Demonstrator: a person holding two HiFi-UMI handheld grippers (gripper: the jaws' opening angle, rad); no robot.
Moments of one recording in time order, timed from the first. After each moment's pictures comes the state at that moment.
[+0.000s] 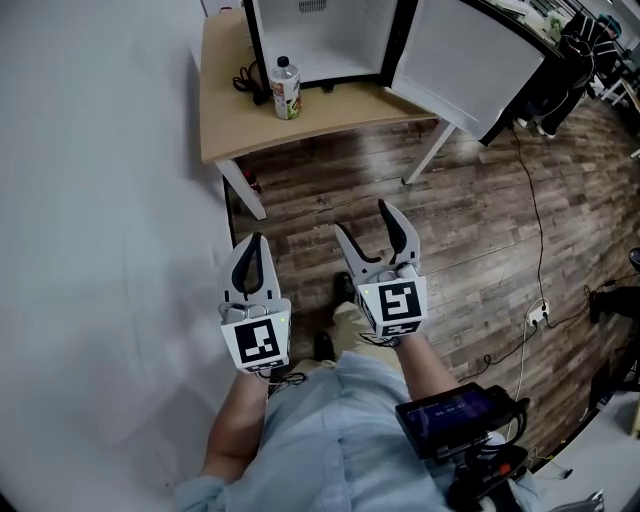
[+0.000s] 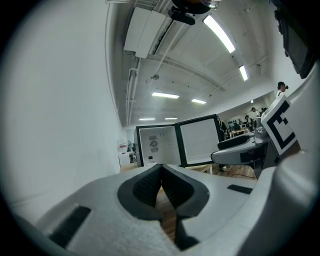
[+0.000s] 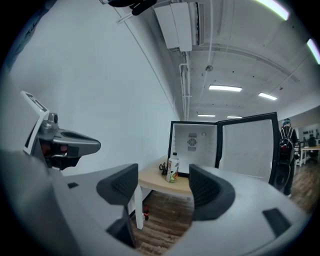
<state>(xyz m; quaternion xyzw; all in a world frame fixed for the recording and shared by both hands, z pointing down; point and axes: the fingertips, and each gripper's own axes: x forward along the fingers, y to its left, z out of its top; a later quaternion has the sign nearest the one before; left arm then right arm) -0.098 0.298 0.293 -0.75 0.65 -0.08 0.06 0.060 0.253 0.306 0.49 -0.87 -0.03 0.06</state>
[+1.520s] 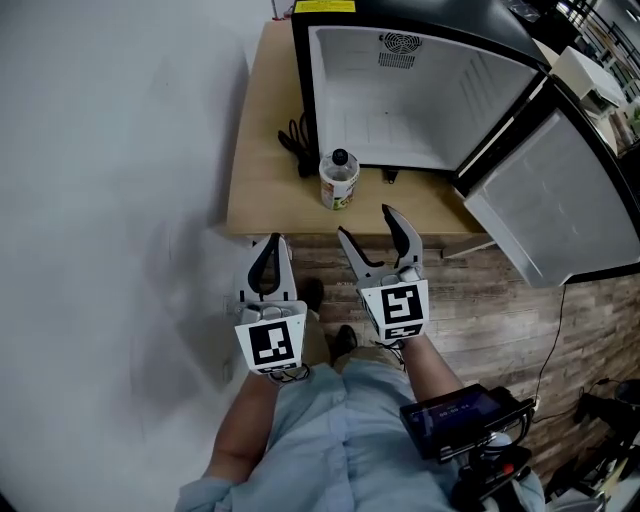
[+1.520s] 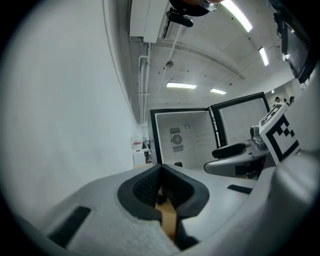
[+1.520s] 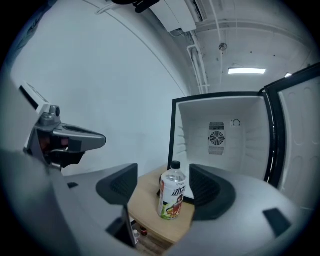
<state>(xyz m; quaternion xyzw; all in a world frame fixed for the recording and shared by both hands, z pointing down) -0.169 0.007 0.291 -0.68 0.73 -0.09 0.03 -0.052 -0.064 0.322 0.37 -0.93 -0.02 0.08</state>
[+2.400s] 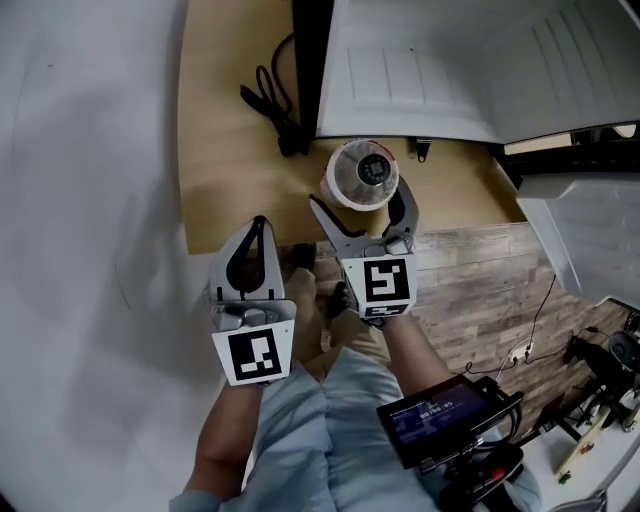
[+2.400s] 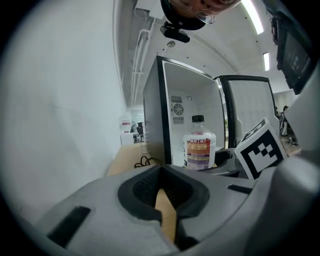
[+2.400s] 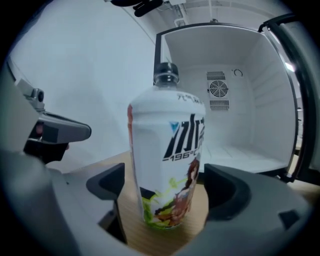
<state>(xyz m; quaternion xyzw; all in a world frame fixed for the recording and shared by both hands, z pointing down) -0.230 -0.108 0.434 -0.73 0.67 -0.13 -0.06 -0.130 -0.186 0.487 0.43 -0.89 0.06 0.14</state>
